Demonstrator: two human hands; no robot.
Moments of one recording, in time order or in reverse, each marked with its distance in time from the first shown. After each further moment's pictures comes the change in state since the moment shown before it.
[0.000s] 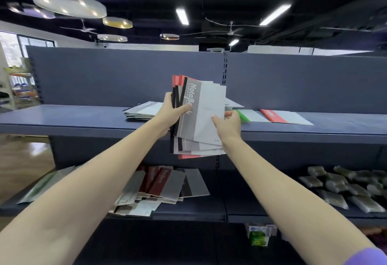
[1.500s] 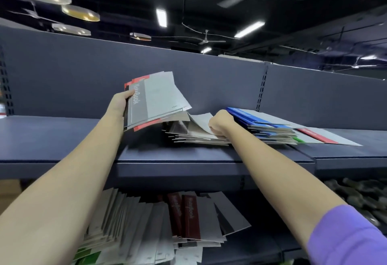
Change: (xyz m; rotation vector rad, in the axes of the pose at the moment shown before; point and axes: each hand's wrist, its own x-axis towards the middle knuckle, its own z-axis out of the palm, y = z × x) left_hand 0.186 -0.110 -0.281 -0.462 0.118 -0.269; right_hand 0.092 -0.013 0.242 -0.927 -0.077 0.073
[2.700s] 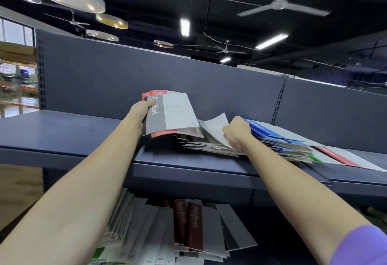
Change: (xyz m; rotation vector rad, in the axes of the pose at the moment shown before) left_hand -0.013 -0.008 0.004 0.034 0.058 -0.060; right_hand 0.012 0.012 -0.003 -0.095 0.100 -0.168
